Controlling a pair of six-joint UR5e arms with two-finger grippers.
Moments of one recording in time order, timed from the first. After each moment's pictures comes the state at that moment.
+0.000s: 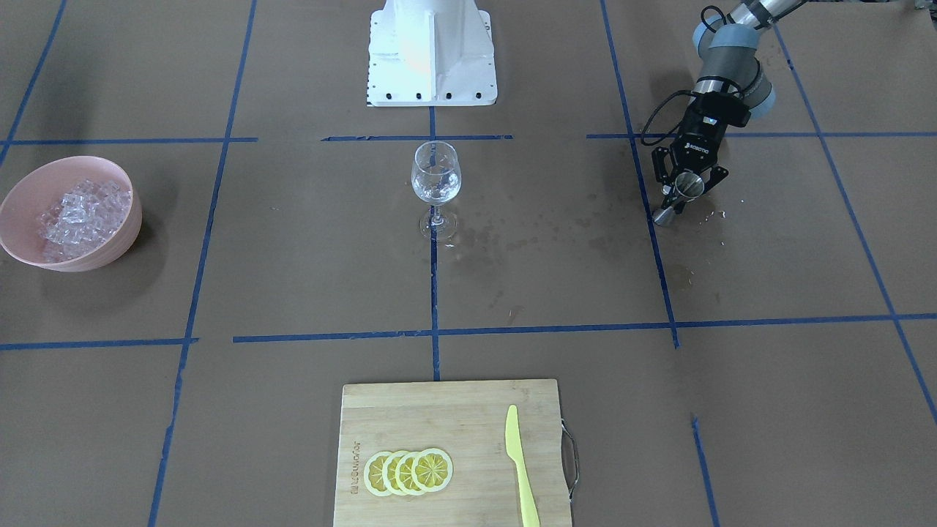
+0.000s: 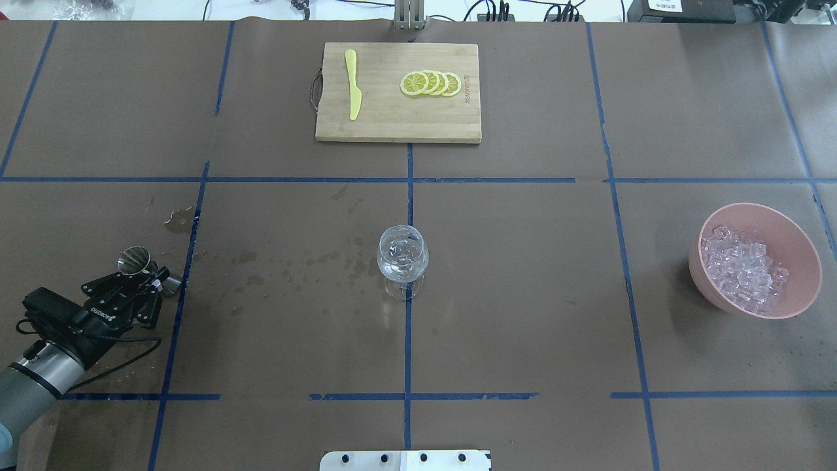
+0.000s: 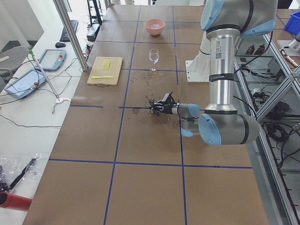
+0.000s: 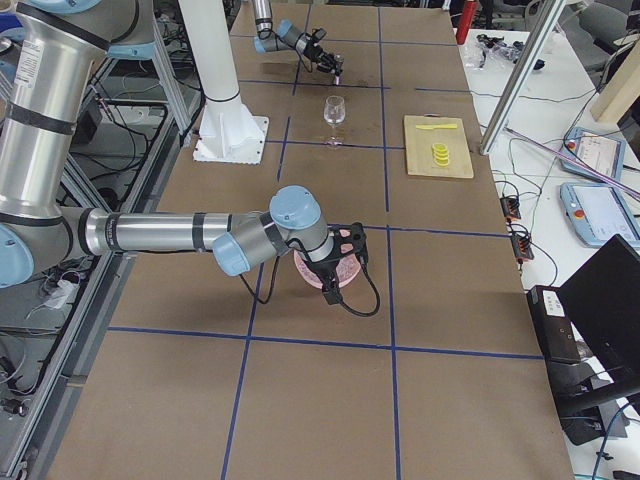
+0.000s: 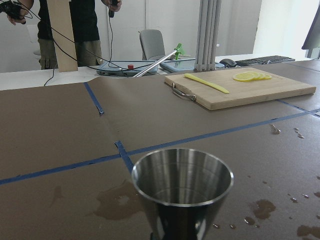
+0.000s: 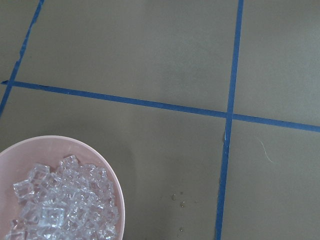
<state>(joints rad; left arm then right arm) -0.17 -1.47 -1.46 -3.34 -0.75 -0.73 1.46 -1.90 1.93 -1.09 2.31 0.28</state>
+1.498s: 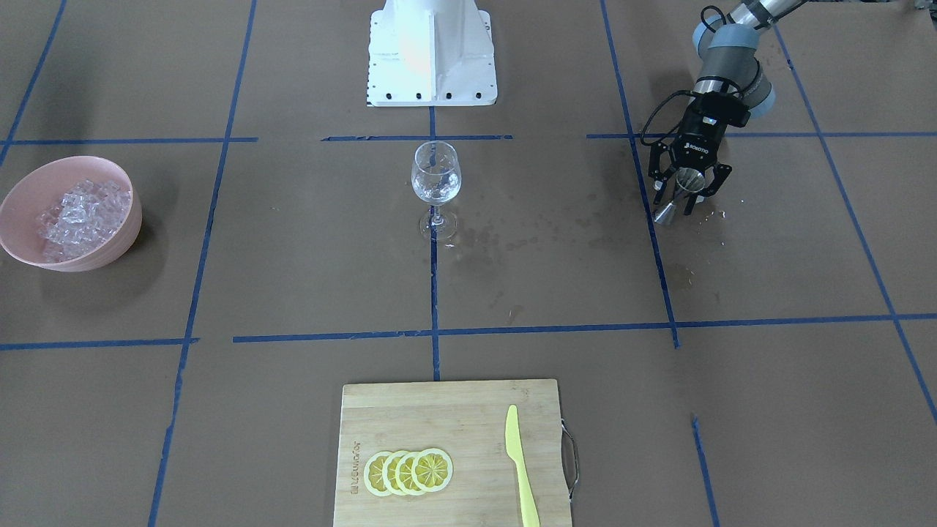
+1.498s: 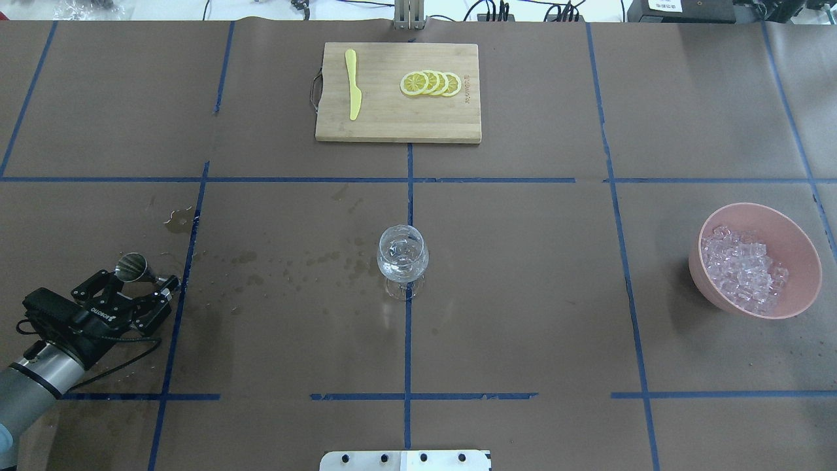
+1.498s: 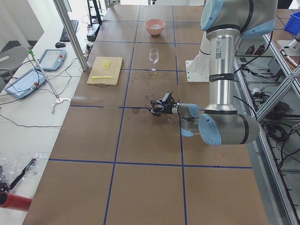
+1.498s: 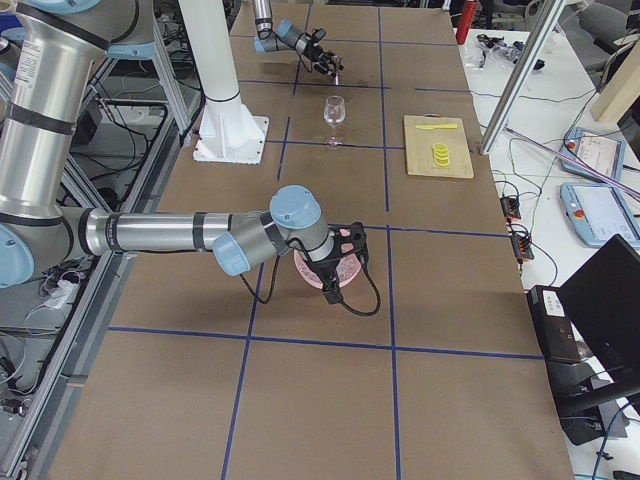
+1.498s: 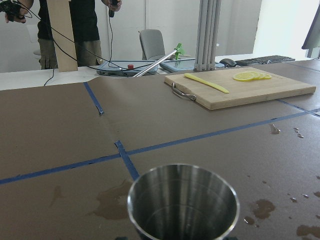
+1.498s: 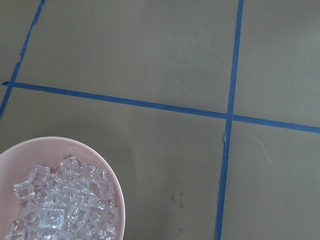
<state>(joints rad) -0.16 -1.47 -1.46 -3.34 -0.74 -0.73 1.46 -1.90 1.93 -1.09 2.31 0.28</state>
